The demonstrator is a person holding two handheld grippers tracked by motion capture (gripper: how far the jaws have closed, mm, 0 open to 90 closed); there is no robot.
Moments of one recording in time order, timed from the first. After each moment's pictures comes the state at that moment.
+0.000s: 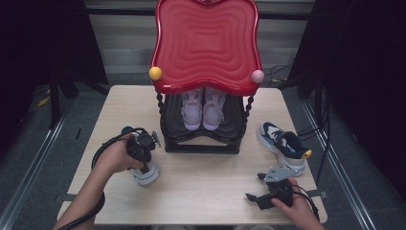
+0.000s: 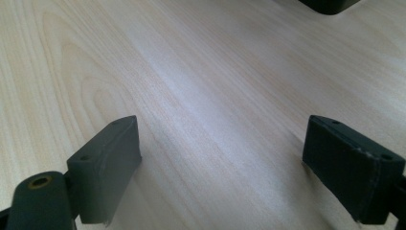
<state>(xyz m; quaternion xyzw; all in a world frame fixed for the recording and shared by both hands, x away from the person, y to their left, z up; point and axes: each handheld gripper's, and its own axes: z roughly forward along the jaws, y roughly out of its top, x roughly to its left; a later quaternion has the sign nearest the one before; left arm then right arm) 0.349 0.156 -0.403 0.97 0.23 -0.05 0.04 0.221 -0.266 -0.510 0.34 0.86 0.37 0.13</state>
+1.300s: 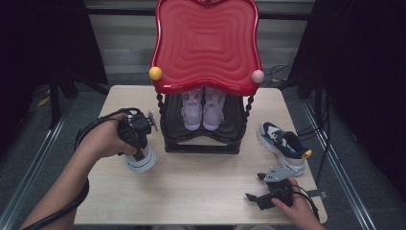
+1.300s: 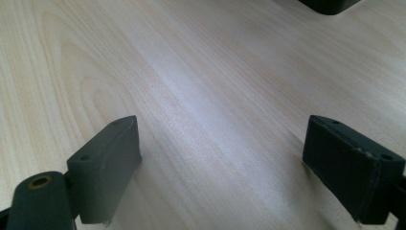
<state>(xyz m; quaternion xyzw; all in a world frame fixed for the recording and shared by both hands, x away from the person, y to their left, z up) 0.342 0.152 -0.311 0.98 0.20 -0.02 0.04 0.221 -0.266 -0.510 0.34 0.86 0.37 0.13</state>
